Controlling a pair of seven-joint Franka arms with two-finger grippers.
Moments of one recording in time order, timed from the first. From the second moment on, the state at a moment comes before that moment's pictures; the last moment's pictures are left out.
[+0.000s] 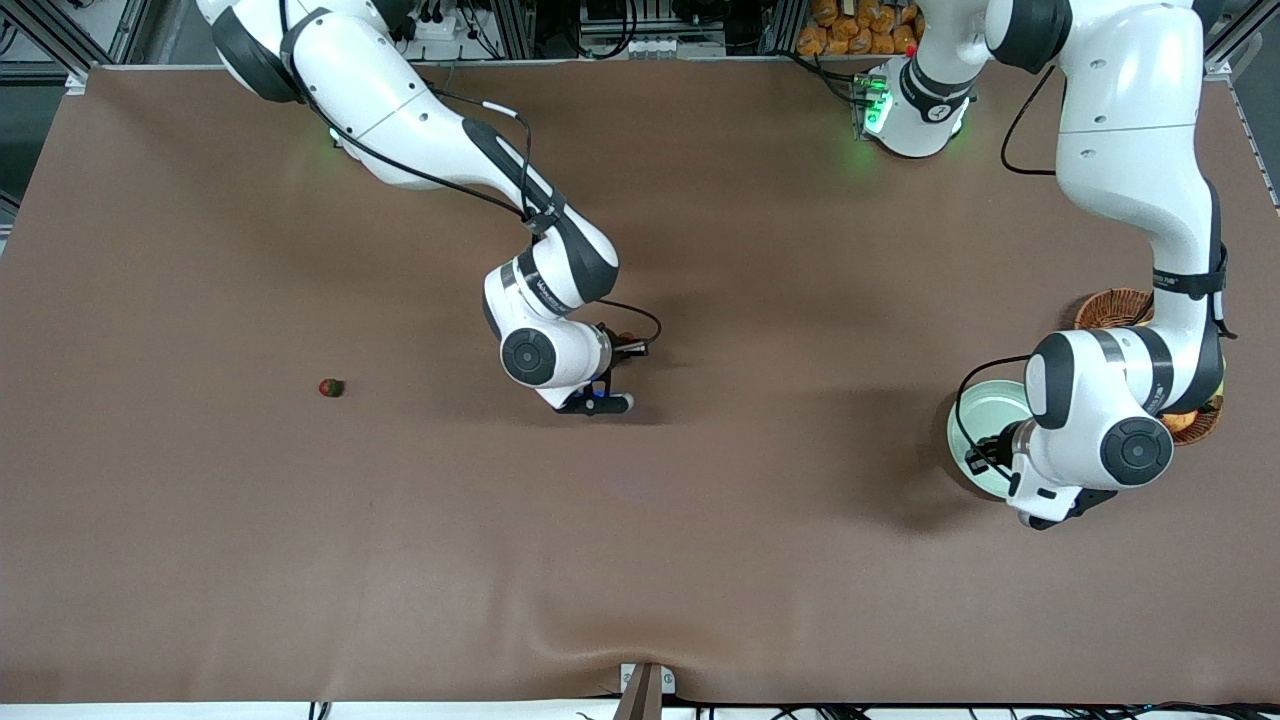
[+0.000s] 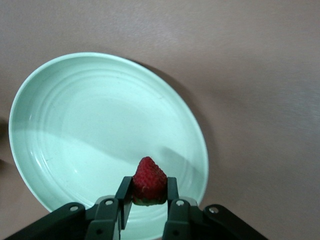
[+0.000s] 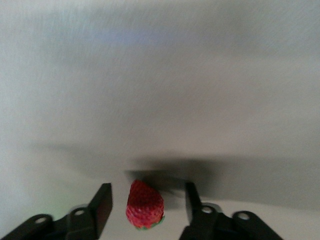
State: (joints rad) left arm -0.18 0.74 0.19 -1.51 -0.06 2.02 -0.42; right arm 0.52 0.82 0.15 -1.51 0.40 2.17 0.41
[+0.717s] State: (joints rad) left arm -0.16 0.77 0.19 -1.53 -0.02 2.02 -0.42; right arm 0.21 0.70 0.03 -1.50 0.37 1.87 0.13
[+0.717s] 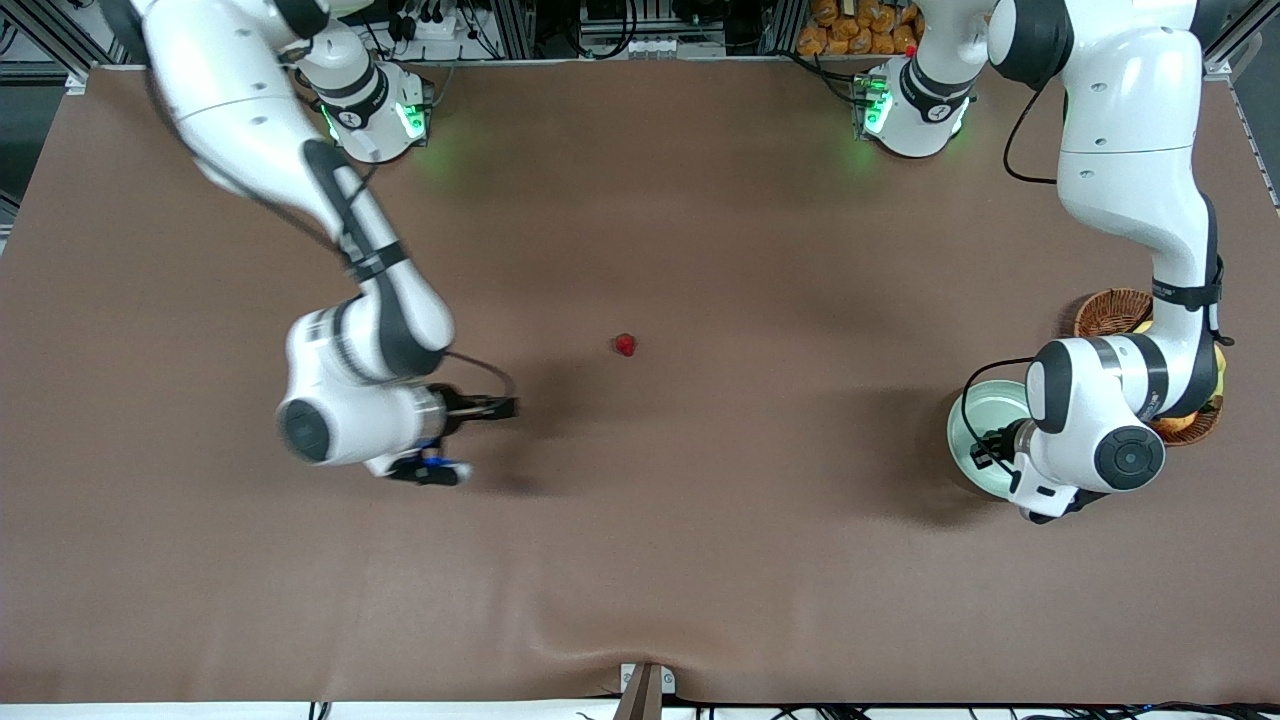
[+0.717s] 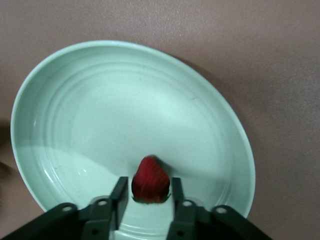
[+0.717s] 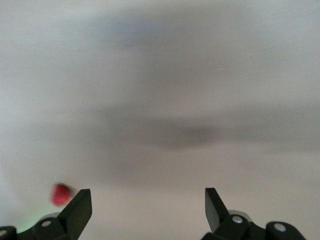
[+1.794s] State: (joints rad) left arm -0.46 0.70 0.16 -1.51 -0.02 2.00 -0.57; right arm -0.05 0.72 0.03 -1.61 0.02 1.92 -0.14
